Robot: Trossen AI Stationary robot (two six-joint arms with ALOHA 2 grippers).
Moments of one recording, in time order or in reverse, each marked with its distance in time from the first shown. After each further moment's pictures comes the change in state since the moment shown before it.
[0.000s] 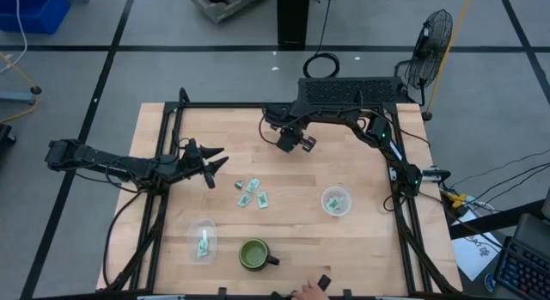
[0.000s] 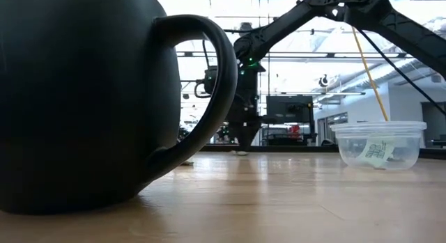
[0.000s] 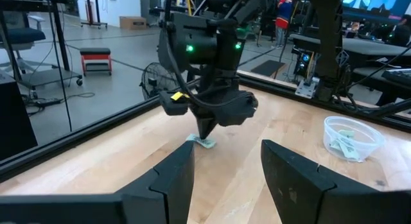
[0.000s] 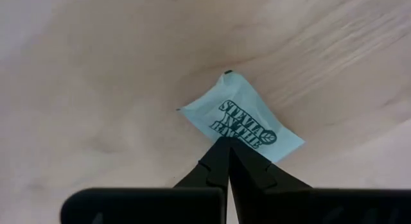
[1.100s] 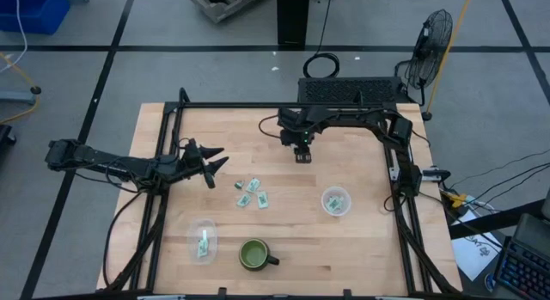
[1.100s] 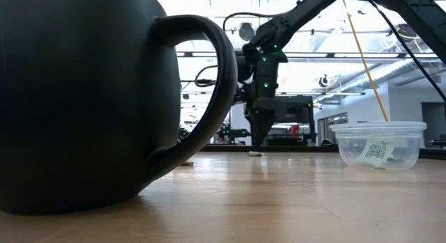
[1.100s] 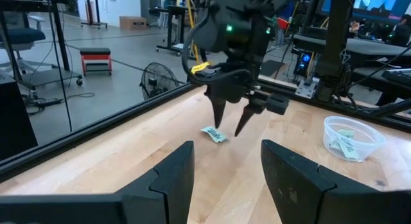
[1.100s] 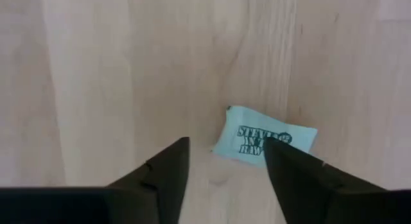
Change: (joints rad) left arm 0.000 0.000 0.000 0.000 0.000 0.000; right arm 0.019 -0.249 -0.327 0.206 -0.127 0.949
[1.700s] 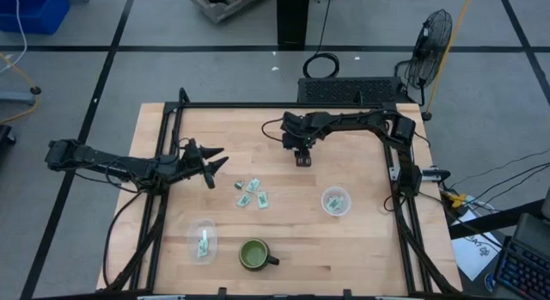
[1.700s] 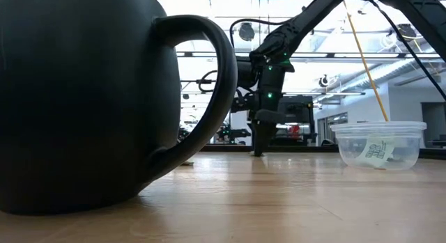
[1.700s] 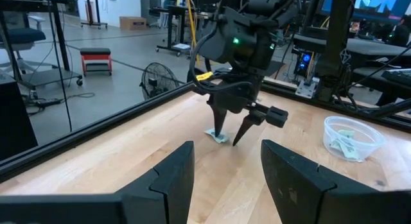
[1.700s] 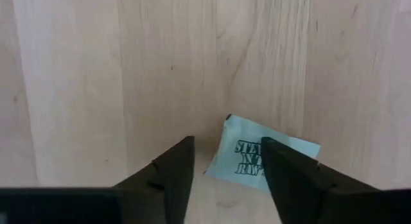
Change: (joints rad) left arm 0.000 0.000 0.000 0.000 0.000 0.000; right arm -0.005 -0.008 -0.159 0.184 0.064 0.001
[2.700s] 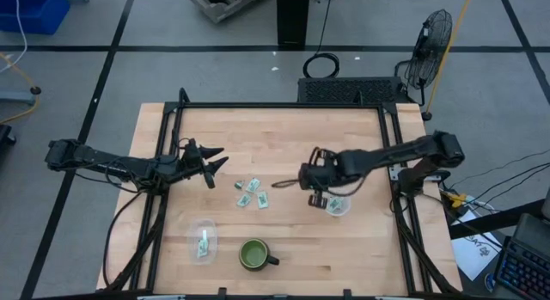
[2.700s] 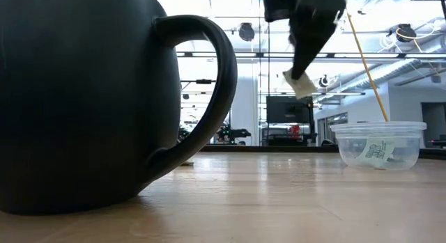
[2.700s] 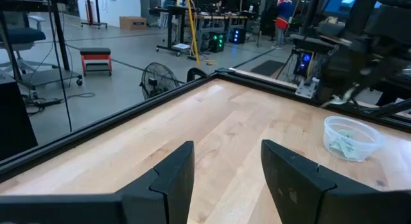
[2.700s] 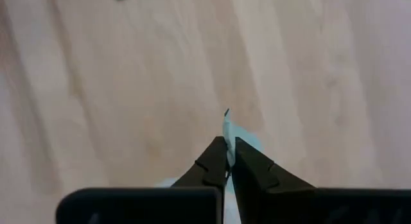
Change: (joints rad) left arm 0.000 0.000 0.000 0.000 0.000 0.000; right arm 0.560 -0.428 -0.011 -0.364 0.227 0.776
